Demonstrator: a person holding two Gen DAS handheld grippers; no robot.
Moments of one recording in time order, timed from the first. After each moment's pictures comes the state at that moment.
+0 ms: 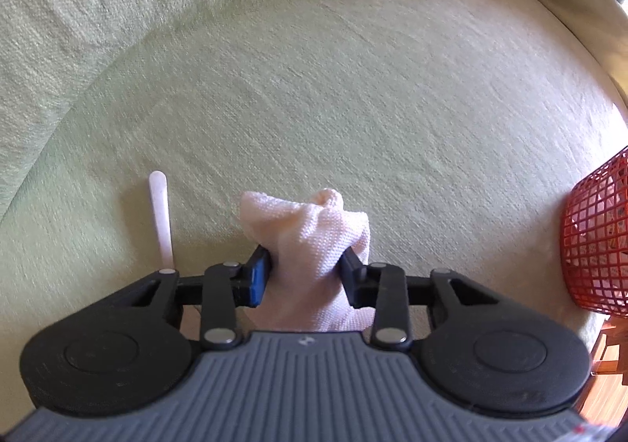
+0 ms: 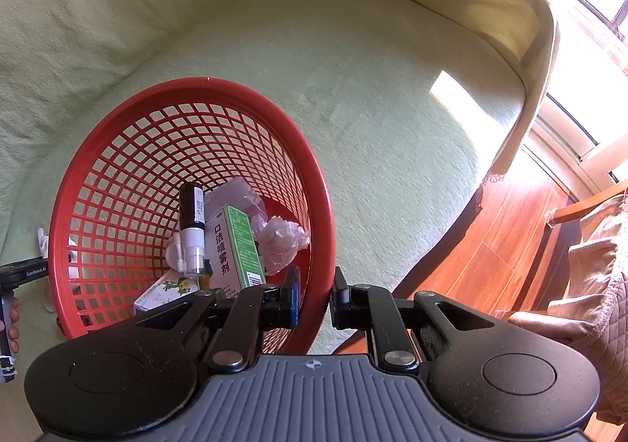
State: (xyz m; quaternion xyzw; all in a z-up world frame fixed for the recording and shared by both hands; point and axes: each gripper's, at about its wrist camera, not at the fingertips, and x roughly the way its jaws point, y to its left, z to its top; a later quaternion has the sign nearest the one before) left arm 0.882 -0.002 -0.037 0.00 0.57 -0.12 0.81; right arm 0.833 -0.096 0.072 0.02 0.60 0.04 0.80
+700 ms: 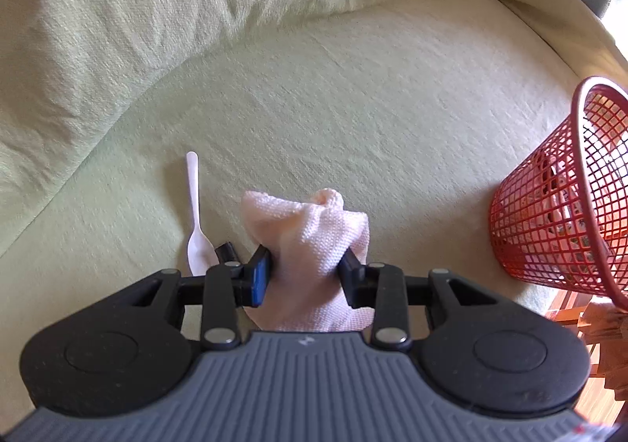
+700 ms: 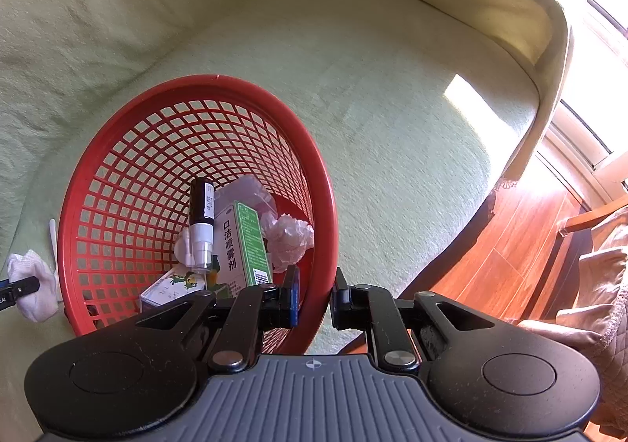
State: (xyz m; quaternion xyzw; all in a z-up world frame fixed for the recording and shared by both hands) left arm 0.812 -0.011 0.068 0.00 0.56 -0.10 0.82; right arm 0.830 -0.100 0.071 0.02 0.59 0.06 0.80
